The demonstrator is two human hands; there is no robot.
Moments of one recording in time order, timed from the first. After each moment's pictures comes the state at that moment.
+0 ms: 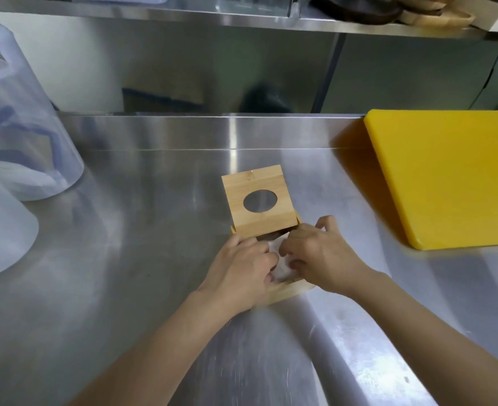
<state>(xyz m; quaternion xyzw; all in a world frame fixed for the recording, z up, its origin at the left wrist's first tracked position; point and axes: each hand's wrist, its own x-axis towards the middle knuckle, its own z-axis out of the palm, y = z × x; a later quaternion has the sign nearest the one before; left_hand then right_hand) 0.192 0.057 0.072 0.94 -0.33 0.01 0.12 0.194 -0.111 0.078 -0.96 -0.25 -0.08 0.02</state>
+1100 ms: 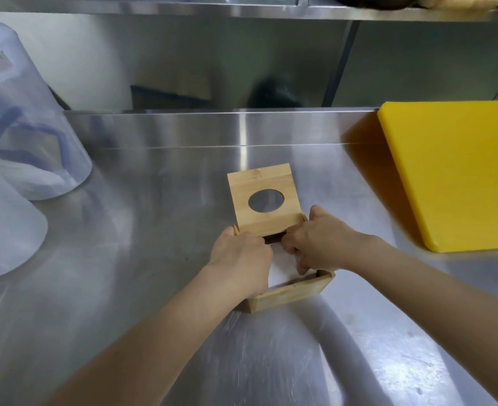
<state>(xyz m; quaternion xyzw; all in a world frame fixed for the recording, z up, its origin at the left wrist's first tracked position) 0.208 0.048 0.108 0.94 -0.28 -0.14 -0.10 0.236 -0.104 0.093 -0.92 -0.32 0.16 -0.14</state>
